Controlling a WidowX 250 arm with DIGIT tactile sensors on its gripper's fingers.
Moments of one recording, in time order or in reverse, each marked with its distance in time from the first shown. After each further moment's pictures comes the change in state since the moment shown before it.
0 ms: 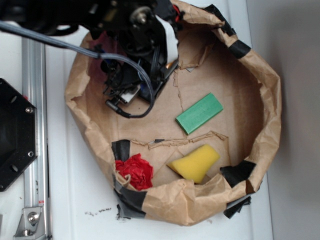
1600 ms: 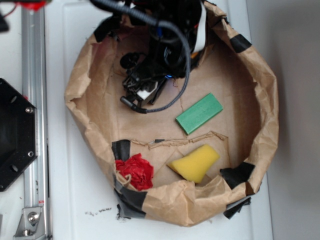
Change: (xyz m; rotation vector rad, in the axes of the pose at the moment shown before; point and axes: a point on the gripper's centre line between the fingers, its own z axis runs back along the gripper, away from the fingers) arm 0.019 0.003 -0.011 -0.202 -0.023 -0.036
